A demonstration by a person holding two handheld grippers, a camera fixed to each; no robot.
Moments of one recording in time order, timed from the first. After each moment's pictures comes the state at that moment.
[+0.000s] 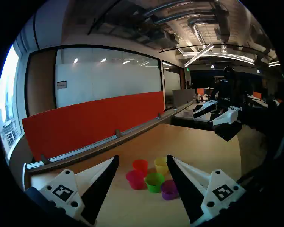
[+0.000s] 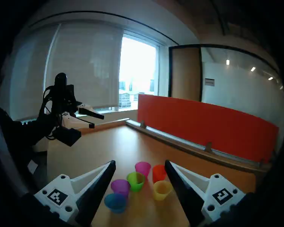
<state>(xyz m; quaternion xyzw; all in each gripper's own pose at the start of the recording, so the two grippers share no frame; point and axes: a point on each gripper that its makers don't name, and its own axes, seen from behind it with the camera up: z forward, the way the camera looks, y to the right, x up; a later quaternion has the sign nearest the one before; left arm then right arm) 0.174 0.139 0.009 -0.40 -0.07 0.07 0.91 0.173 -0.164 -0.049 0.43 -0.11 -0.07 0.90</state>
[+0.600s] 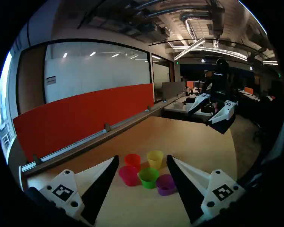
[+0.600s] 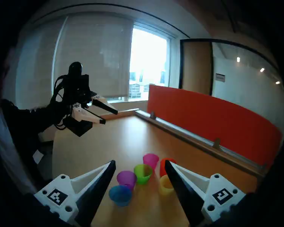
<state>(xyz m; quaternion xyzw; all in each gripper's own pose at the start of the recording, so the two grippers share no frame) 0.155 0.155 0.016 -0.45 -0.09 0.09 0.88 0.157 -0.173 -0.064 0.46 -0.14 -0.10 0.87</state>
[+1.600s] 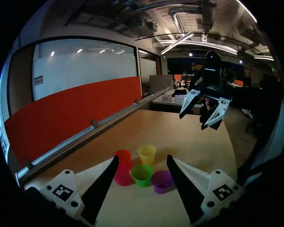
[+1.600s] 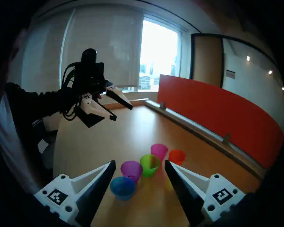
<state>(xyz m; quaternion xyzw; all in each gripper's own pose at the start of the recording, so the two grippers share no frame) 0.116 0.188 0.021 -0.50 -0.11 0.12 0.85 0.113 -0.192 -0.075 0.49 -0.17 -0.12 0.85</state>
